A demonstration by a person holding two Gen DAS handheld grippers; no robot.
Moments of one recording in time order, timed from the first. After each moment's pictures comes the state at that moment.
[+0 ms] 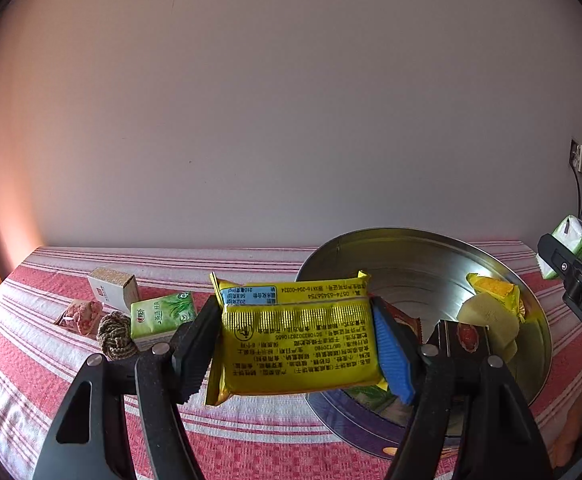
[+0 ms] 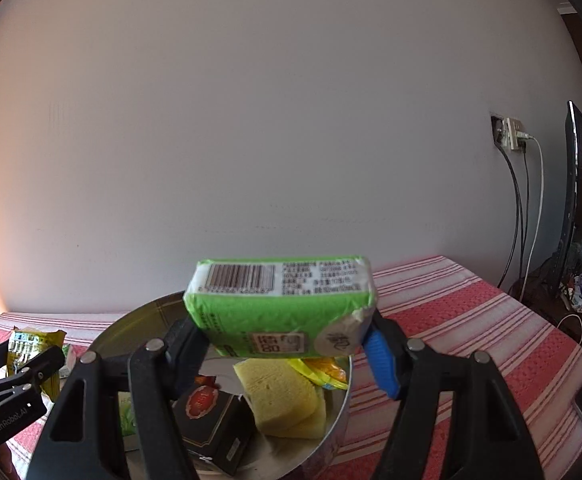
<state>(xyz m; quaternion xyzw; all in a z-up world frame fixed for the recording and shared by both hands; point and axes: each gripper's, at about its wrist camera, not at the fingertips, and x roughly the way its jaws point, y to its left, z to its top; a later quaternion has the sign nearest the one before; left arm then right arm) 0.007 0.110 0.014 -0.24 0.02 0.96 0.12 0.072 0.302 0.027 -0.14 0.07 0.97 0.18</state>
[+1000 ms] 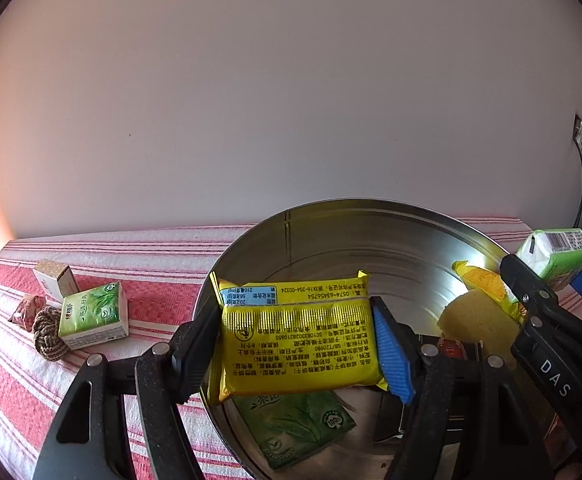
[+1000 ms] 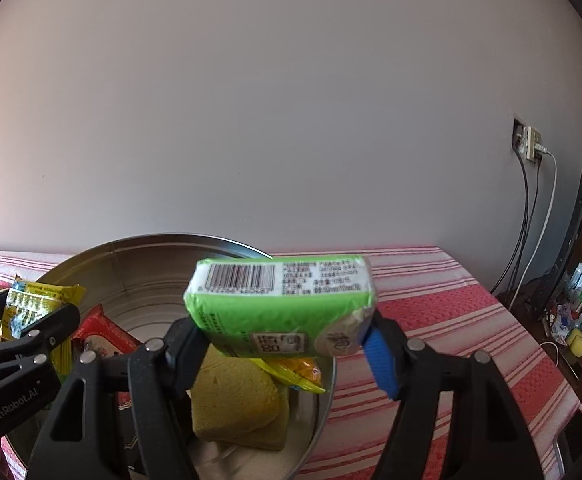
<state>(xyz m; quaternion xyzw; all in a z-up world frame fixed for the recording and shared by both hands) -0.030 0.160 -0.016 -0.29 0.03 0.95 0.13 0.027 0.312 -0.005 -0.22 0.00 0.96 0.19</state>
